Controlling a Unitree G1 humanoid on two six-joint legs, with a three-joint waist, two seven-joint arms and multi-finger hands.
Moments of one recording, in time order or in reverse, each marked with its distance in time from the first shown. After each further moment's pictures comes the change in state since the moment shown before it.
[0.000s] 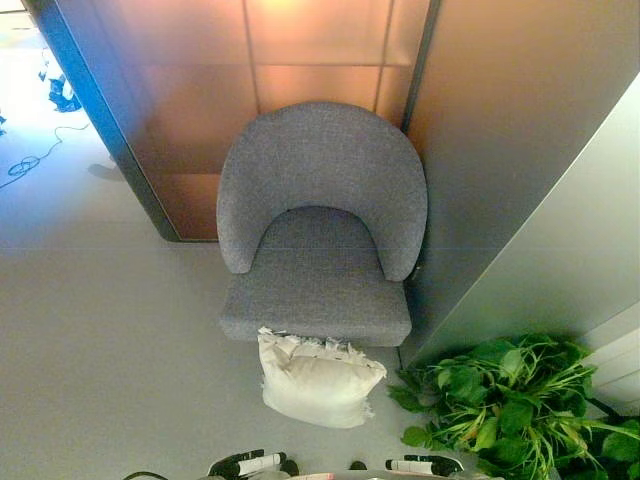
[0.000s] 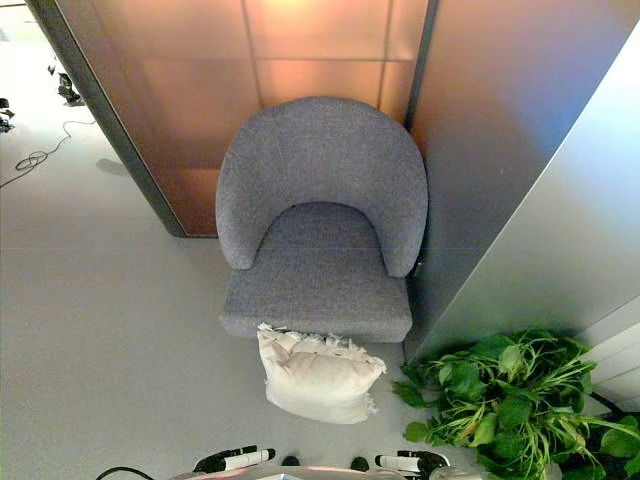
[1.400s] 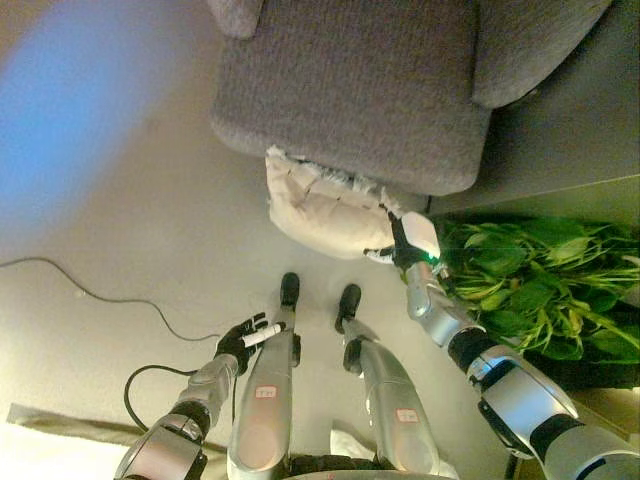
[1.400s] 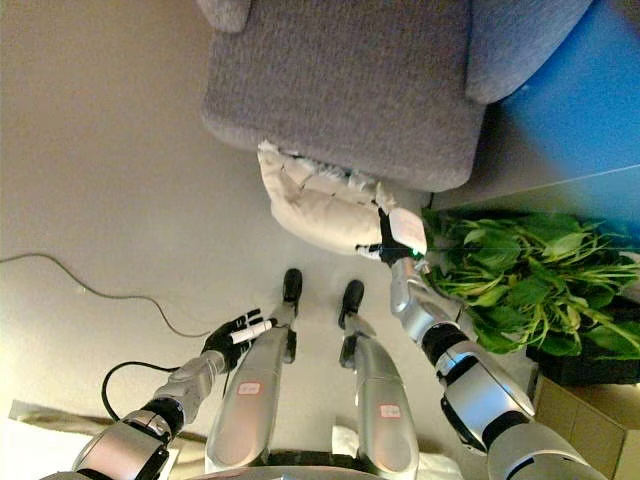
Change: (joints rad) left arm -0.303 0.094 -0.156 -0.178 -0.353 -0.251 0.016; right arm -0.624 -0.174 0.344 -0.471 -0.518 -0.139 -0.708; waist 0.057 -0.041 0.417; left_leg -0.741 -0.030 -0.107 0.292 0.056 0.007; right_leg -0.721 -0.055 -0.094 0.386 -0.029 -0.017
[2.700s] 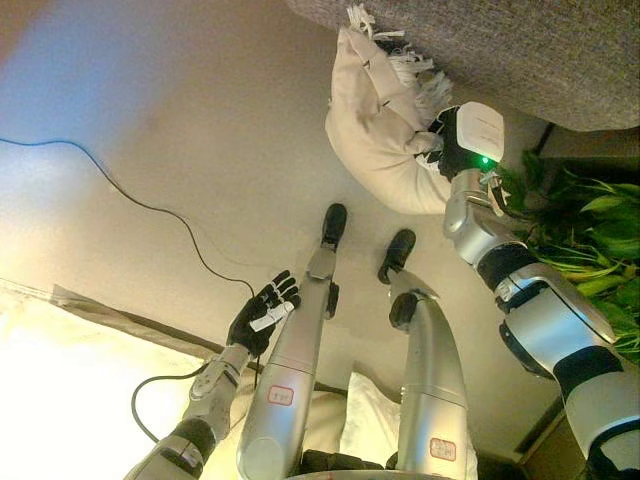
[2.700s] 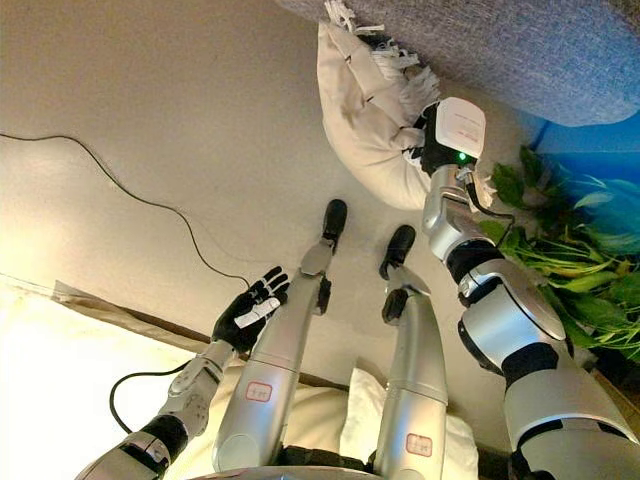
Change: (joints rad) left arm 0.101 -0.018 -0.063 -0.135 -0.237 -0.274 -0.276; right arm -0.405 -0.096 0.115 0.234 0.078 0.097 -0.044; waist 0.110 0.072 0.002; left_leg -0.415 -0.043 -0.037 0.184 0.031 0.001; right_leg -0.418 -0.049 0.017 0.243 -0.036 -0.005
